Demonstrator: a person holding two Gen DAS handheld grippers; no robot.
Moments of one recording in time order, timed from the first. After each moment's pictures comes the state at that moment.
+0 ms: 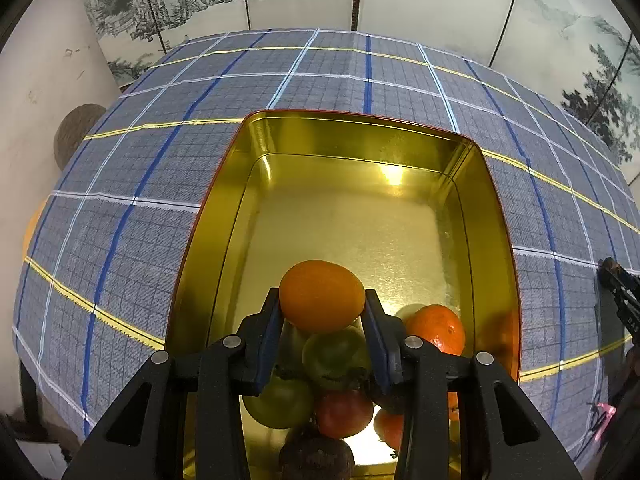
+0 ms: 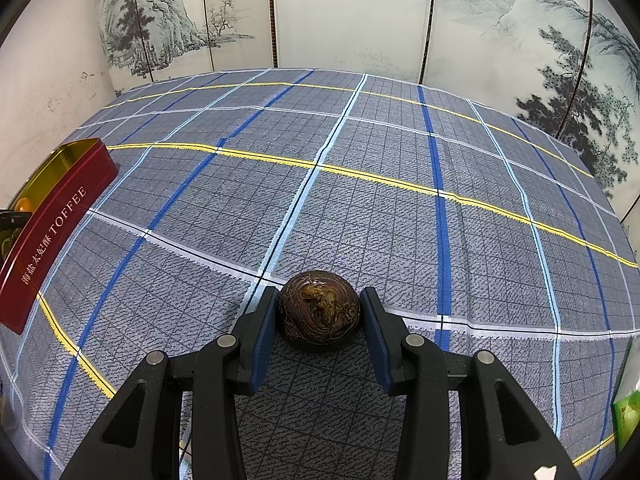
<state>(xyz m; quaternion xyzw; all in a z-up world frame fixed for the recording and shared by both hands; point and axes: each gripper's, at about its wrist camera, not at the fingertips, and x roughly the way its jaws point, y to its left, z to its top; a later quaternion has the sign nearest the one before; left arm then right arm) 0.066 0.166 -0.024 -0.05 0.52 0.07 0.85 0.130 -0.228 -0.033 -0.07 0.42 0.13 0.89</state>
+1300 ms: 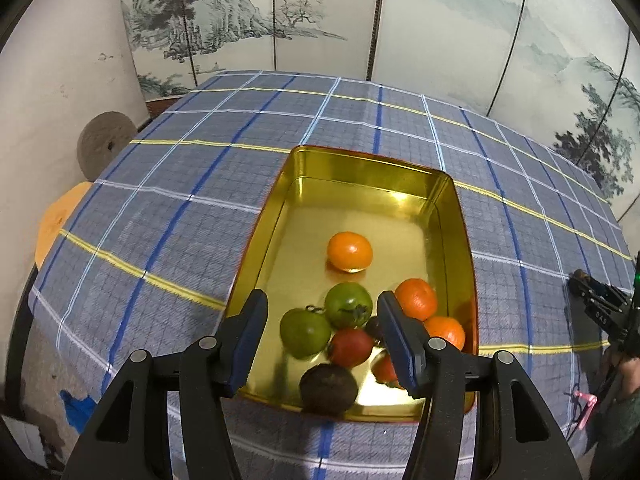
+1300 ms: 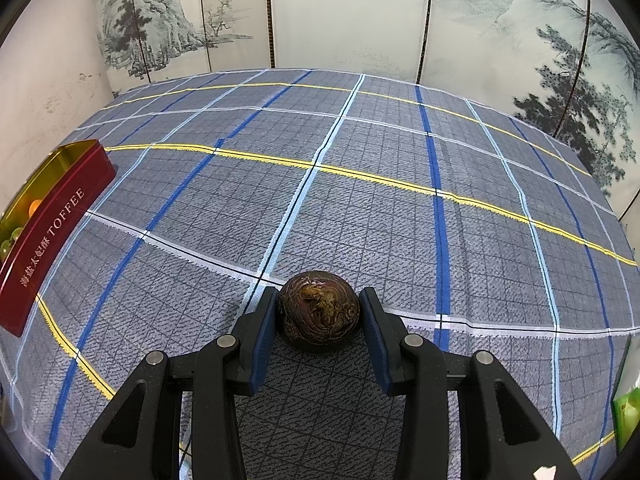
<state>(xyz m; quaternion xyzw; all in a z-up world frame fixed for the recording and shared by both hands) -0.011 0.166 0.025 -0.08 0.45 0.10 0.88 0.130 -0.229 -0.034 -0.07 0.42 0.12 0.89</state>
